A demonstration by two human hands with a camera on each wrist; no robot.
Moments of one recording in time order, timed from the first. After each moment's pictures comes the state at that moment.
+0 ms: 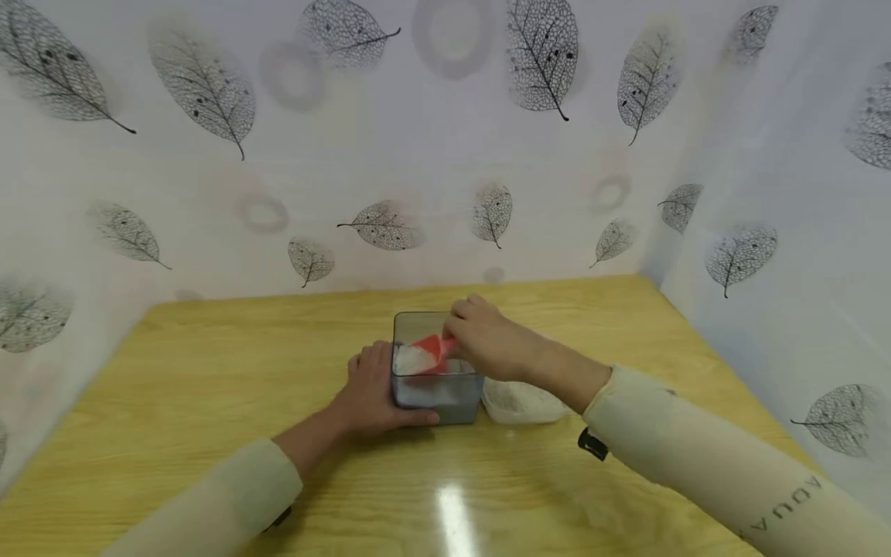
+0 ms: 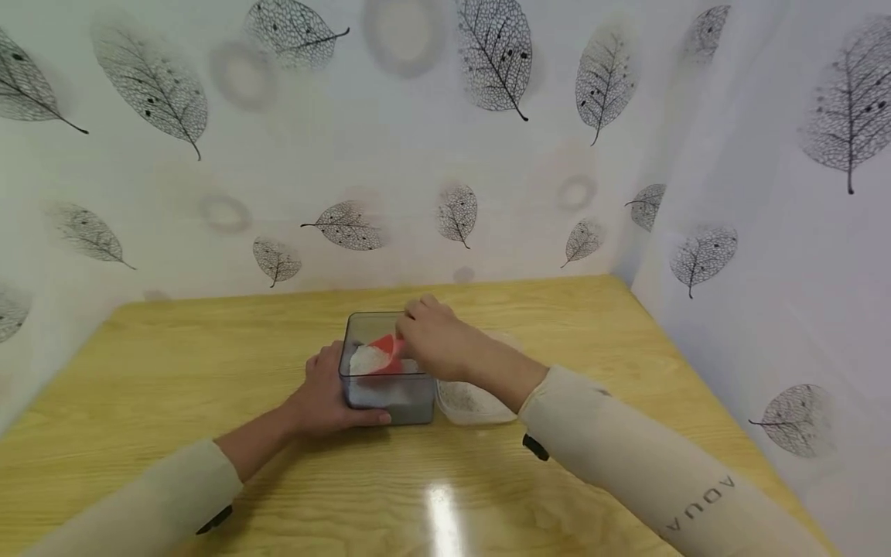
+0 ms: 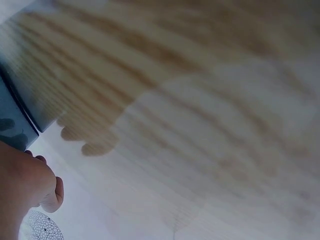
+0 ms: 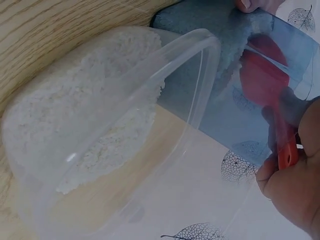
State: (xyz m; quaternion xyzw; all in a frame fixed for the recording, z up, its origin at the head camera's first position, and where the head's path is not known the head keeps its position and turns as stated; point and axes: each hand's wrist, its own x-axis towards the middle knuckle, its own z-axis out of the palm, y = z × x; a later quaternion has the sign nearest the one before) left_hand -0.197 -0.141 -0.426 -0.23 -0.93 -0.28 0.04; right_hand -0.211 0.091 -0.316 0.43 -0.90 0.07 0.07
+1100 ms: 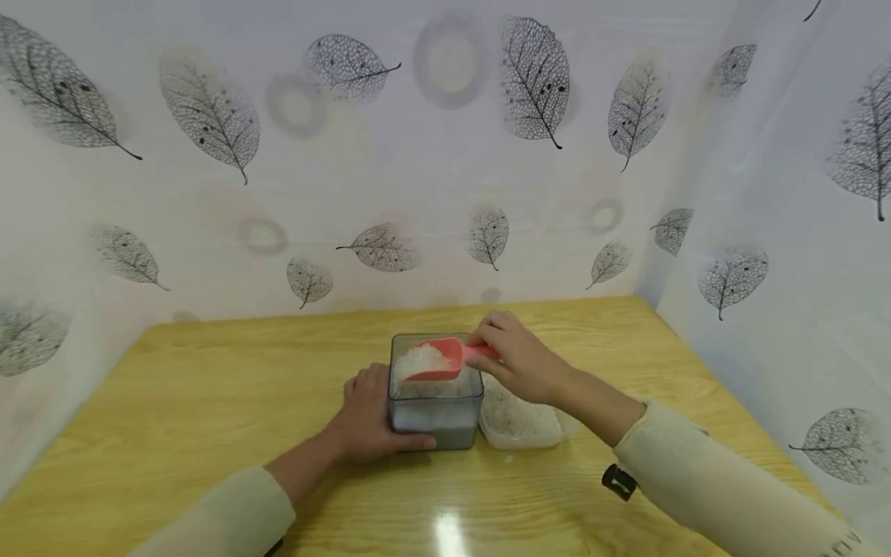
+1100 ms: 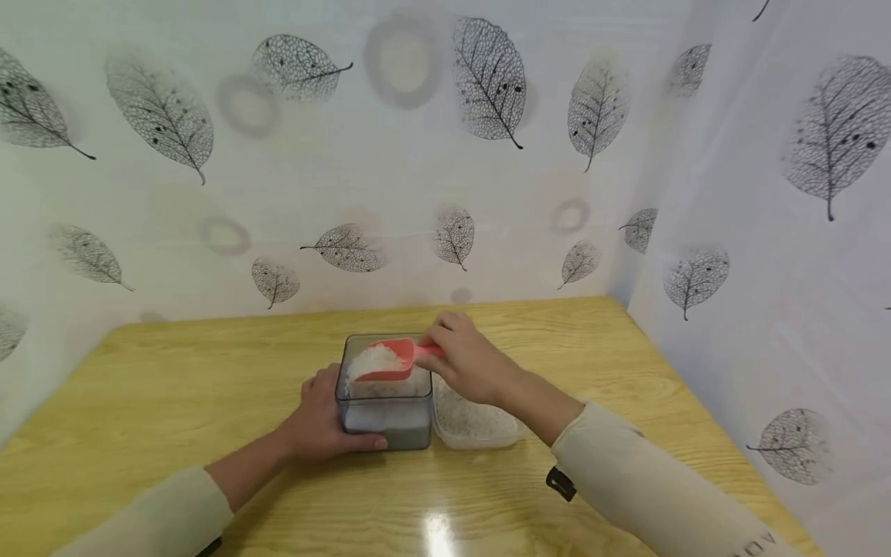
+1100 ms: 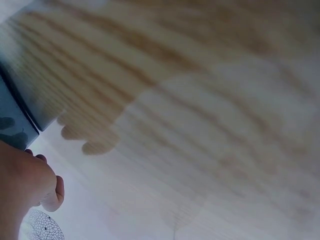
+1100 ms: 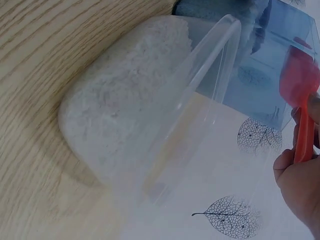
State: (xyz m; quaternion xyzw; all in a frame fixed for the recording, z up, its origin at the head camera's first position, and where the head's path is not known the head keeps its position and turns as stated) left_hand -0.192 -0.142 -0.427 -0.23 -0.93 -0.29 0.06; right_hand -0.204 0.125 -0.324 0.37 -0.90 0.23 0.10
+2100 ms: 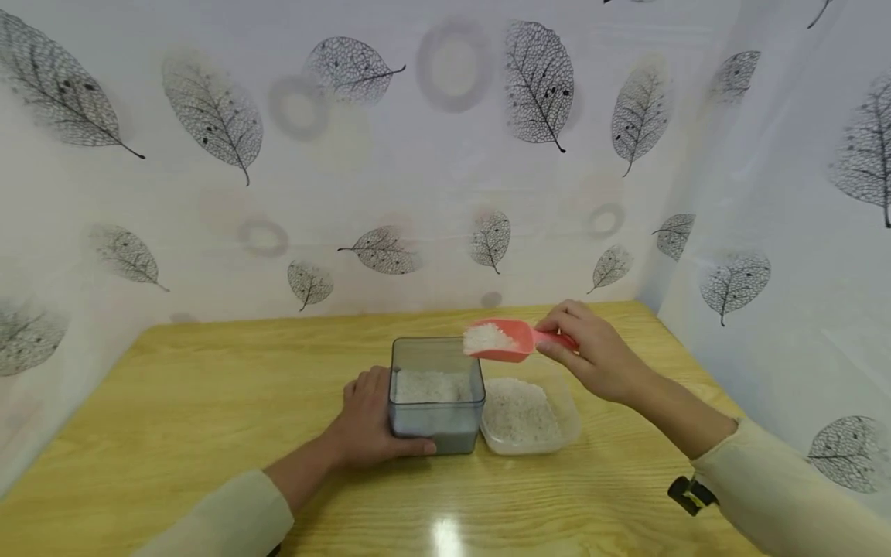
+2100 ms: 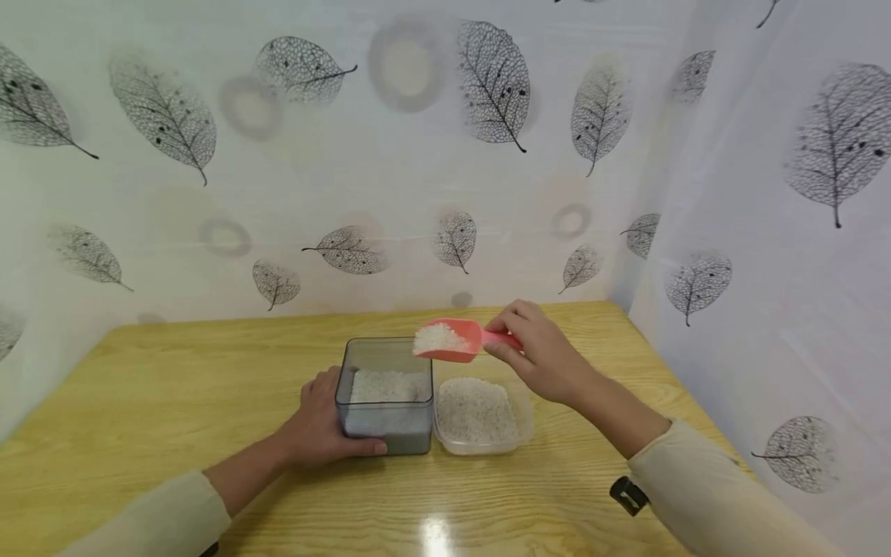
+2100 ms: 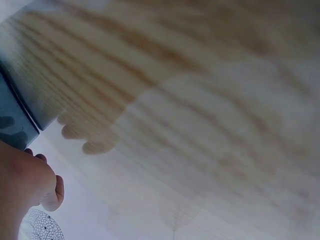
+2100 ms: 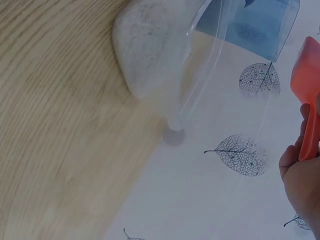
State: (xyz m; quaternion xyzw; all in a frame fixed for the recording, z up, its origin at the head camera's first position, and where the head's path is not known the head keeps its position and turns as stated) left_hand -0.191 -0.141 -0.427 -0.23 -0.93 -0.27 0.07; right_hand -0.196 0.200 -0.310 0.36 -0.88 0.24 0.21
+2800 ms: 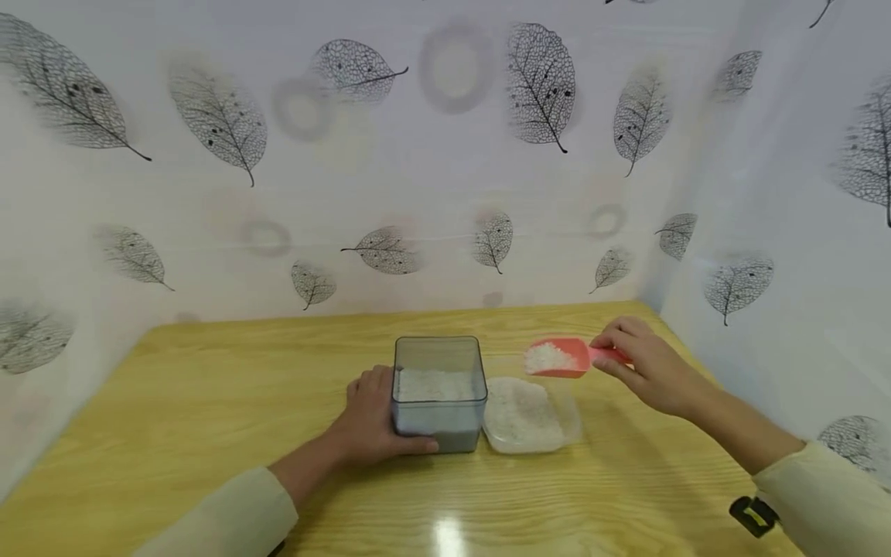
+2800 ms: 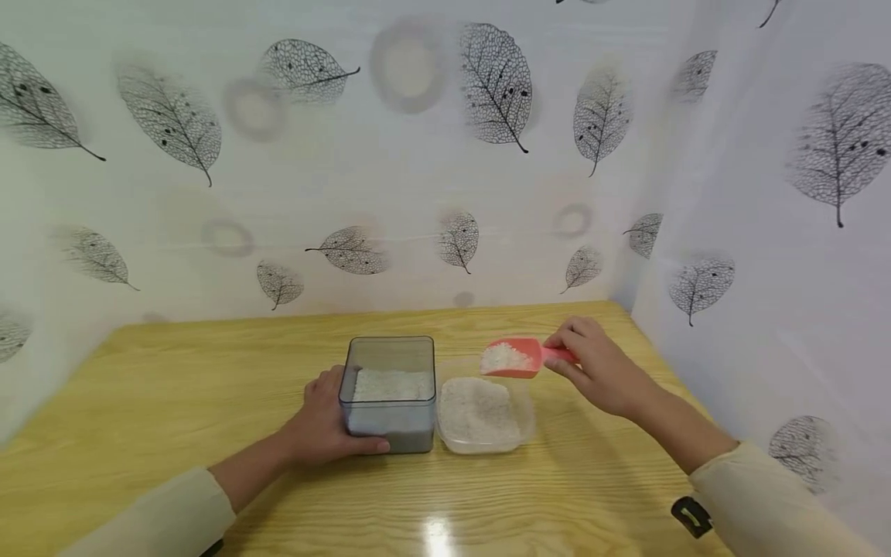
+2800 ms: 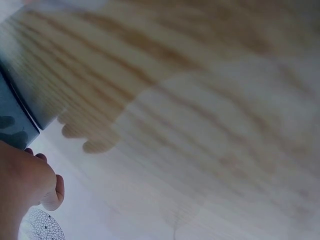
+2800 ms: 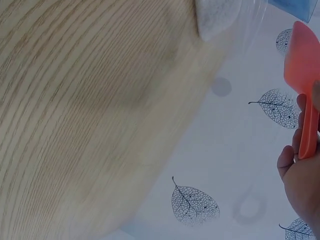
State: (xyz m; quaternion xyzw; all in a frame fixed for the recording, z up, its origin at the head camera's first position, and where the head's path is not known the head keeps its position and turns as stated) left_hand -0.192 -0.143 -0.428 -0.22 -0.93 -0.28 0.05; right_hand -0.188 0.267 -0.328 0.35 -0.89 0.16 0.22
